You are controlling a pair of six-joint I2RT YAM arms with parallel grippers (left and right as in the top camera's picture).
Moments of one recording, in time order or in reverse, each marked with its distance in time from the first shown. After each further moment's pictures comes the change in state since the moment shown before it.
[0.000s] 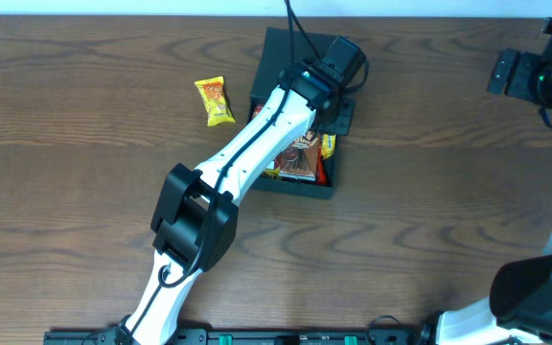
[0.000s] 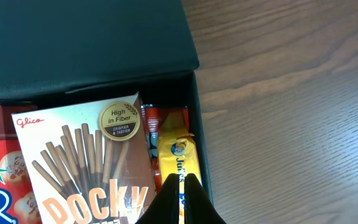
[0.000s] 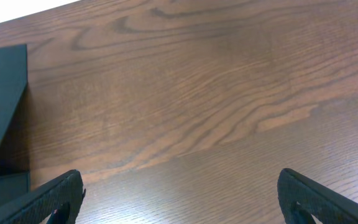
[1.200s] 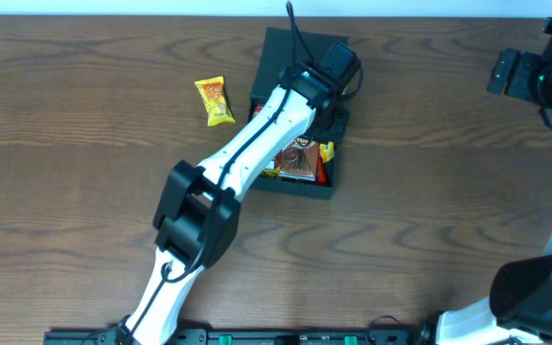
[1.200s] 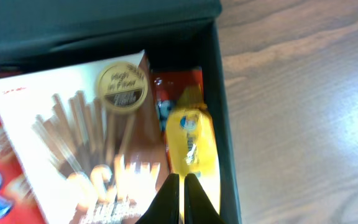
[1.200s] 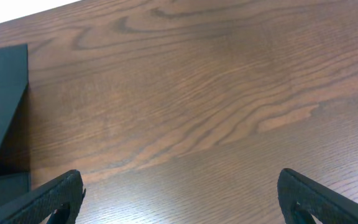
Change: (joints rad) left arm 0.008 0.019 -0.001 -0.091 0.030 0.045; right arm 0.000 0.000 0.000 0.000 -0.002 0.000
